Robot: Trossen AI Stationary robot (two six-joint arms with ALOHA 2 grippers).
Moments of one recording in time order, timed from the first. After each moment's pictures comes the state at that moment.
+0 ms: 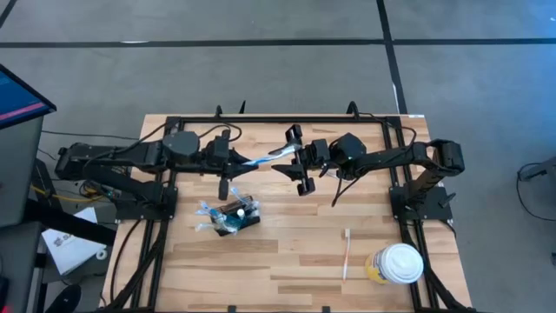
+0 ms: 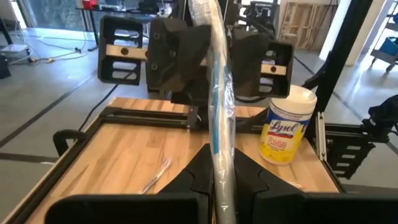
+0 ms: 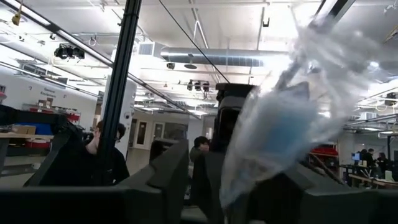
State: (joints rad) left arm -0.03 1.08 1.06 -0.17 -0.10 -0.07; right arm -0.08 1.64 1.02 1.16 -0.31 0.05
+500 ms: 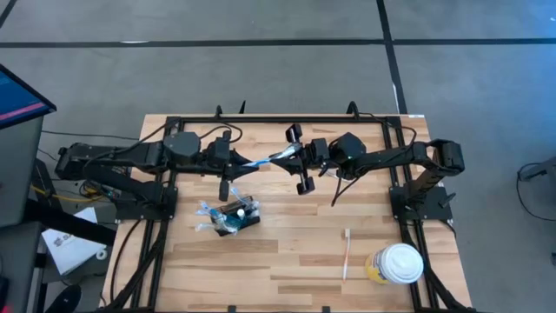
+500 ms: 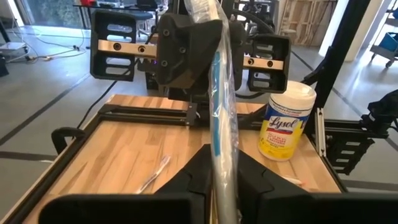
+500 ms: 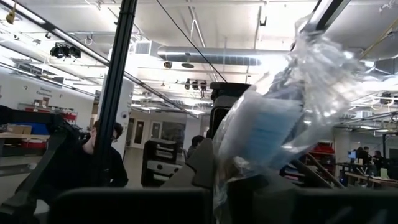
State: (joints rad) left arm -0.03 1.08 1.06 -0.18 -0.10 -0.06; right arm -0.08 1.64 1.02 1.16 -0.31 0.05
